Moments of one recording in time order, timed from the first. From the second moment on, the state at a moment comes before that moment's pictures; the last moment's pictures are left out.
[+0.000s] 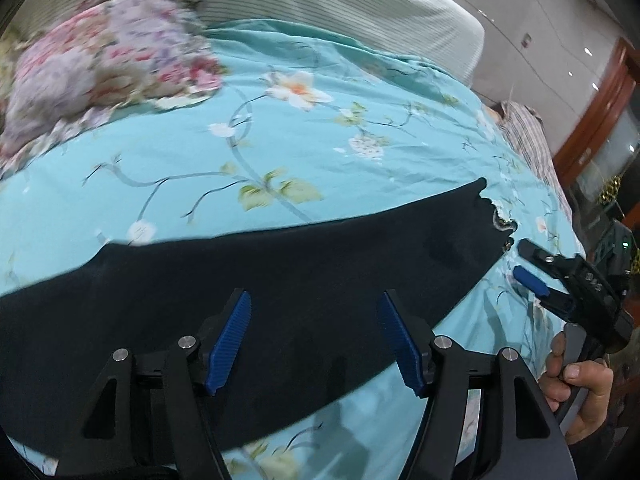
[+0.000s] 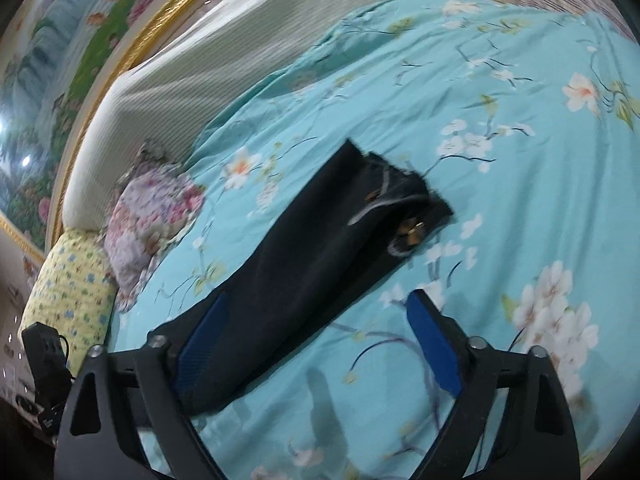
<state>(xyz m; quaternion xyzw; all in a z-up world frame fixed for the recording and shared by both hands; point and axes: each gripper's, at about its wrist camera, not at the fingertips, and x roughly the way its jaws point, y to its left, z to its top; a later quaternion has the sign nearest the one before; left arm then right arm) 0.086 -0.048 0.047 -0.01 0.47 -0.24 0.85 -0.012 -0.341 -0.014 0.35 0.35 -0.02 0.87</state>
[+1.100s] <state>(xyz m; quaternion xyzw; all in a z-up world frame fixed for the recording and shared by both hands) 0.190 -0.309 -0.010 0.13 0.52 -0.45 0.71 0.002 -0.405 -0.054 0.46 0.30 -0.03 0.84</state>
